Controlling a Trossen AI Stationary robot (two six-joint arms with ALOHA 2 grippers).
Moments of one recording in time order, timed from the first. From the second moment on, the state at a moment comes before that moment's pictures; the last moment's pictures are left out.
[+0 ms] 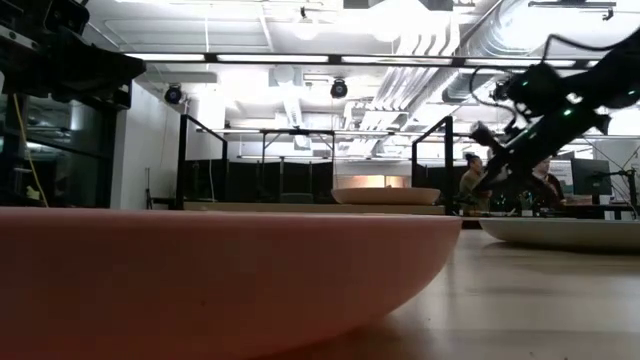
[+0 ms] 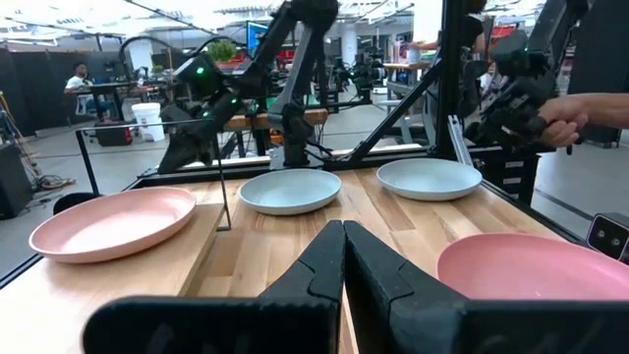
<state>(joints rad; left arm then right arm) -0.16 0.00 0.01 0.02 -0.09 0.08 -0.98 1.09 0.25 0.27 -0.12 0.81</state>
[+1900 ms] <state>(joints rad) -0.15 0.00 0.01 0.02 -0.09 0.08 -1.02 1.52 0.44 0.51 -0.58 0.73</state>
